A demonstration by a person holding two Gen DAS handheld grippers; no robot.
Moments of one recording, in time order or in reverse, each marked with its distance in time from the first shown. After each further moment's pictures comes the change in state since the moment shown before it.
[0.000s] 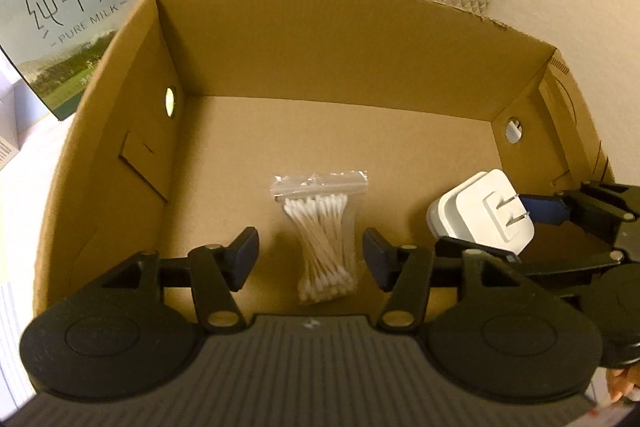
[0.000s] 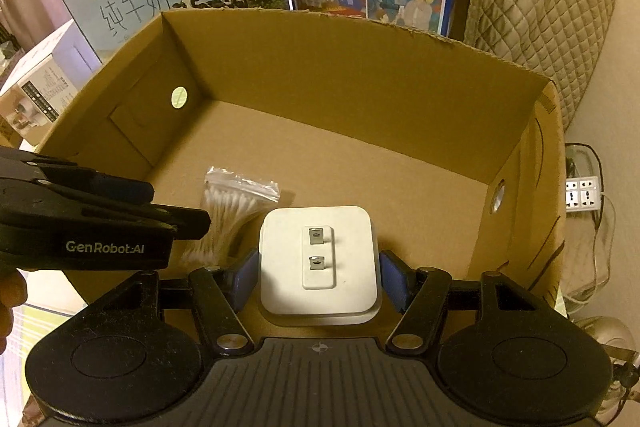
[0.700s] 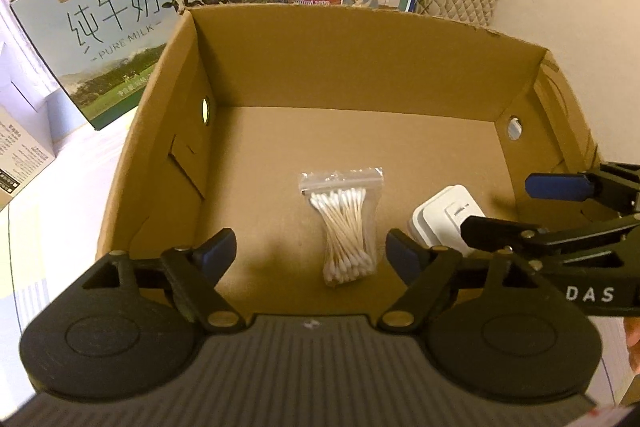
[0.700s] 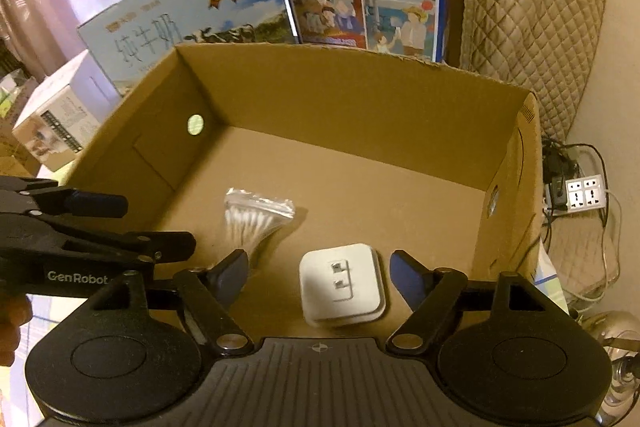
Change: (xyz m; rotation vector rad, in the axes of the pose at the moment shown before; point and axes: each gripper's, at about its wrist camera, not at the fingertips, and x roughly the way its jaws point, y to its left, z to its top) left arm -0.032 0.003 -0.009 0.022 -0.053 0.054; right arm -0.028 0.000 -0.009 0.045 -0.067 0.045
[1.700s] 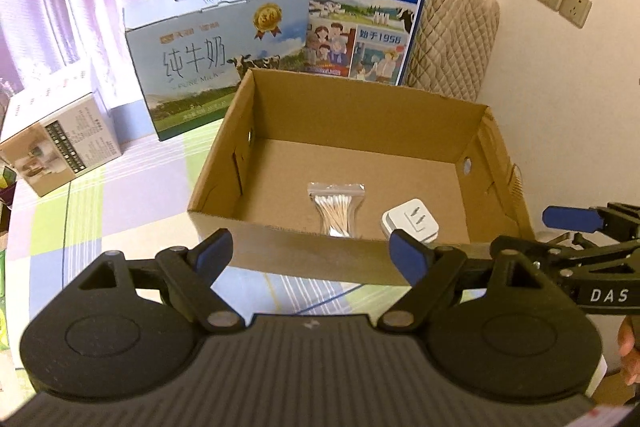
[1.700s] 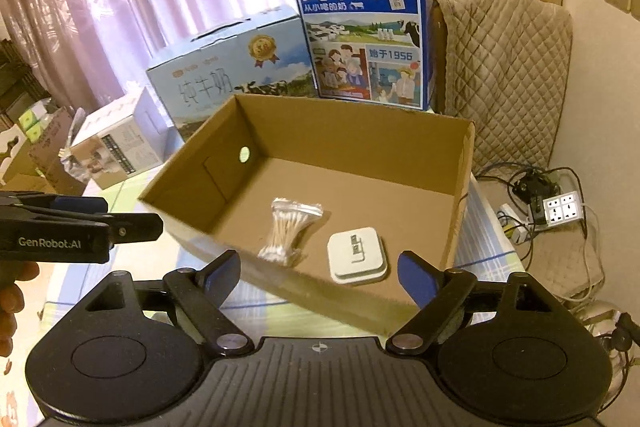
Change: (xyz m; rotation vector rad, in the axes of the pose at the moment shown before) left arm -0.137 -0.005 -0.065 -0.097 -0.207 0.022; right arm -0.121 0.026 -0.052 -0.006 -0.157 0.027
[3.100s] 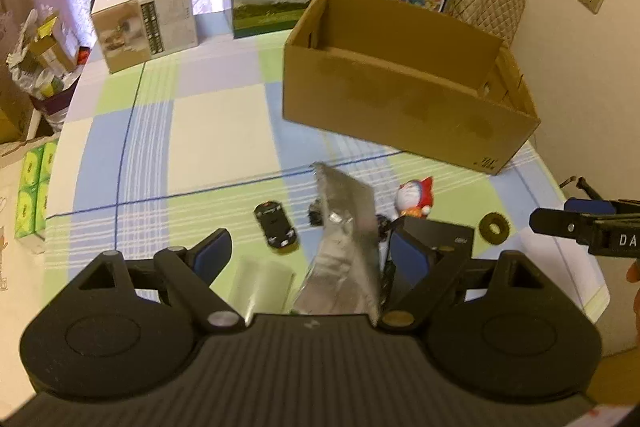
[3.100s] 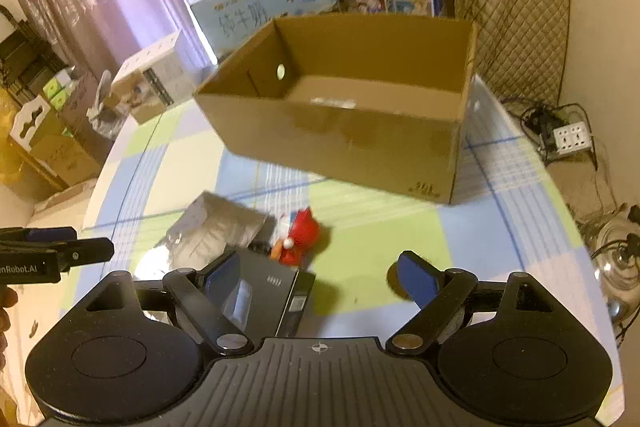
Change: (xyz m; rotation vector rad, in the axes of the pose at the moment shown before) left arm -0.090 0.047 -0.137 -0.123 0.087 0.065; right arm -0.050 0.032 -0.105 0.036 0.108 0.052
